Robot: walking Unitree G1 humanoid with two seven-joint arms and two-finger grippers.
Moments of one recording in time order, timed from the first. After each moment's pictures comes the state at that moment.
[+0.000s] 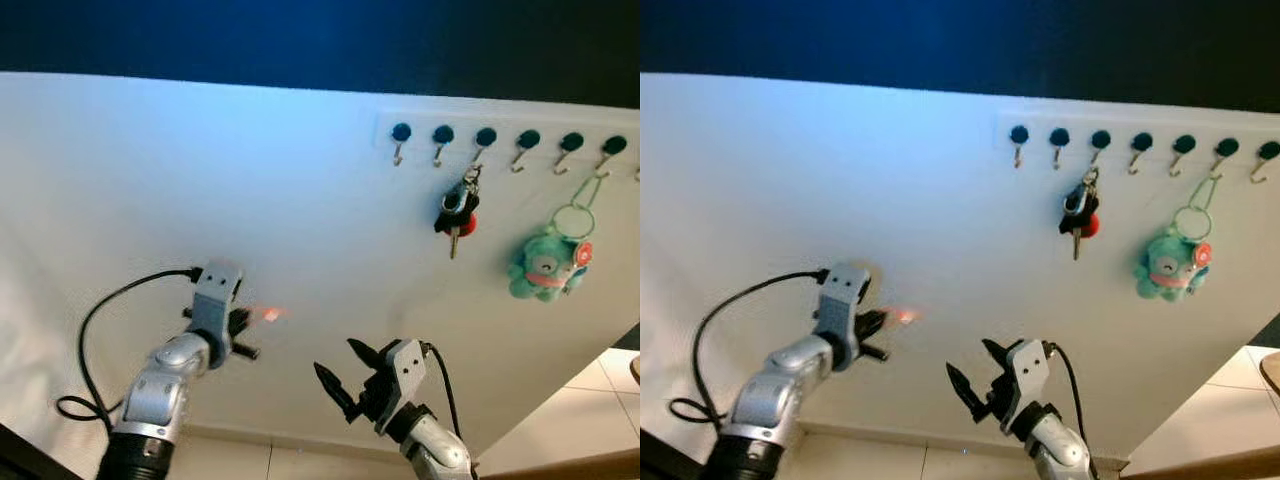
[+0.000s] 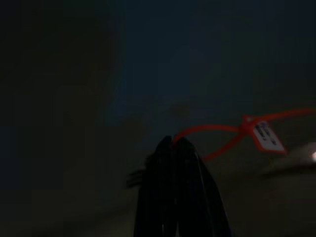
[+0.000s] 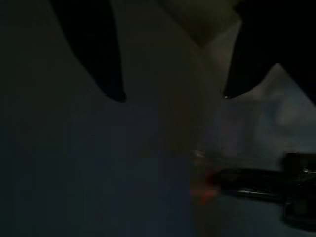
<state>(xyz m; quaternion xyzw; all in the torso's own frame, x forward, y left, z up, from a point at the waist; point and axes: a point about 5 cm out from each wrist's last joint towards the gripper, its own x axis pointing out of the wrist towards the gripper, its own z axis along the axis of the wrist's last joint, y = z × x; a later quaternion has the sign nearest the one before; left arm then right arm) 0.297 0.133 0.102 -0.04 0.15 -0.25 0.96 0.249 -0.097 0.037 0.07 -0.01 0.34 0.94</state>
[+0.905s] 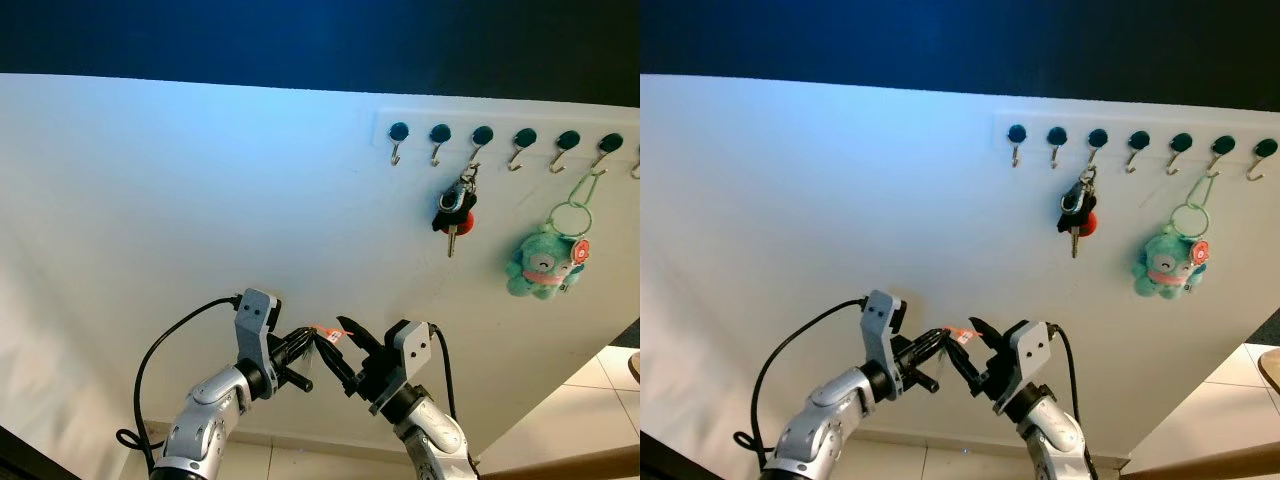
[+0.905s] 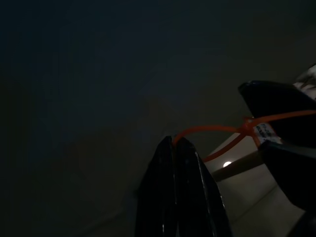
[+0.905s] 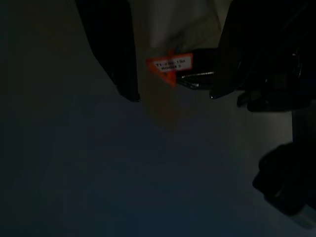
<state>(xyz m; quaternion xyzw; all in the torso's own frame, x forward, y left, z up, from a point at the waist) 0.275 0.092 0.074 -0.14 0.13 -0.34 0.92 0.256 -0.094 0.073 0.08 -0.08 0.33 0.93</state>
